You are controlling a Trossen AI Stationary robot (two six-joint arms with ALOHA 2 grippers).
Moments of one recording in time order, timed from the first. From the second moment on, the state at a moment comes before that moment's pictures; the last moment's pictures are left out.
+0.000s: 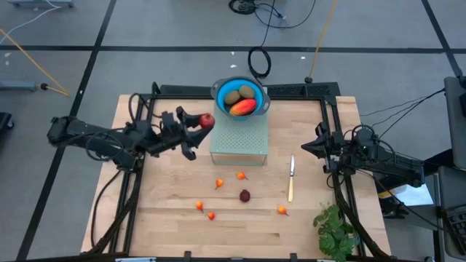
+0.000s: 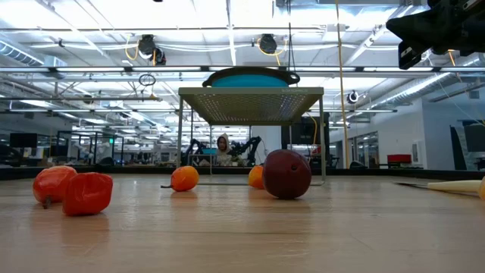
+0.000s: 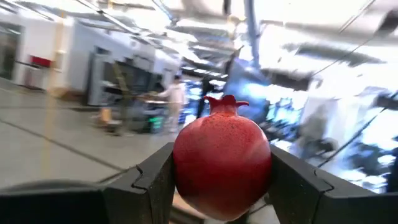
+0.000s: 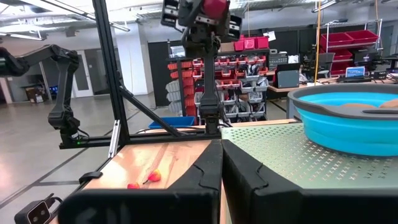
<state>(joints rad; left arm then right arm) -0.13 1.08 0.80 0.62 -0.42 -0.13 -0.23 0.01 0.21 -0.05 -0.29 0.13</state>
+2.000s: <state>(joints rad) 0.39 1.68 1.51 -0.27 -0.16 -0.19 -0.23 0.02 0.21 -0.05 -0.23 0.06</state>
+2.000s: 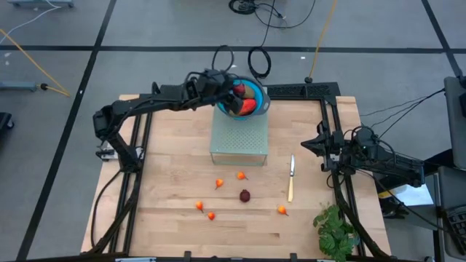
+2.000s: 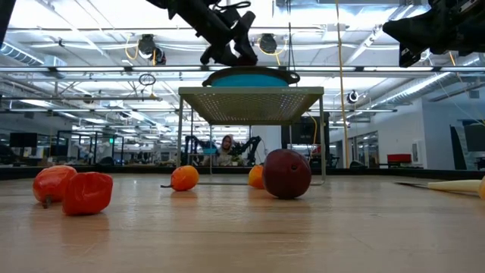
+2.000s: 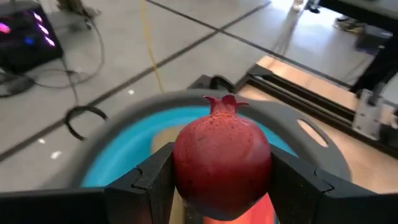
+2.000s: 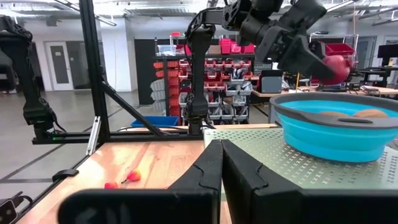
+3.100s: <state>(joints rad) 0.39 1.68 1.51 -0.53 -0.10 -0.33 -0.23 0.02 0.21 -0.05 -0.23 0.06</state>
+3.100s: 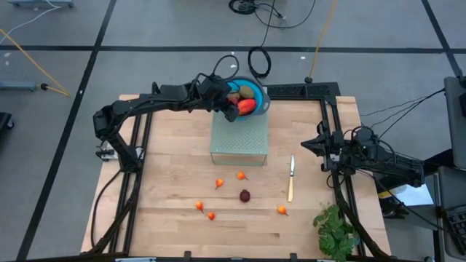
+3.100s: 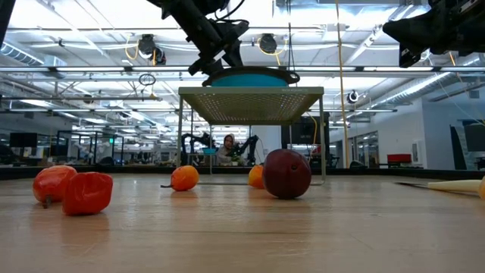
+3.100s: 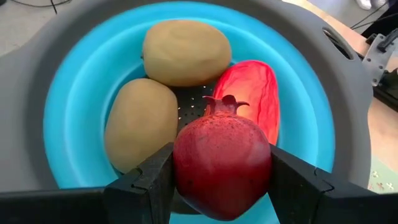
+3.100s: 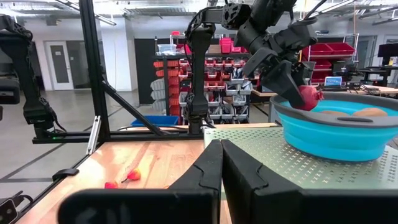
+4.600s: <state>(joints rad) 0.29 1.49 1.62 -0.56 -0.11 -0.40 -0.23 0.02 0.21 -0.05 -0.24 0.06</state>
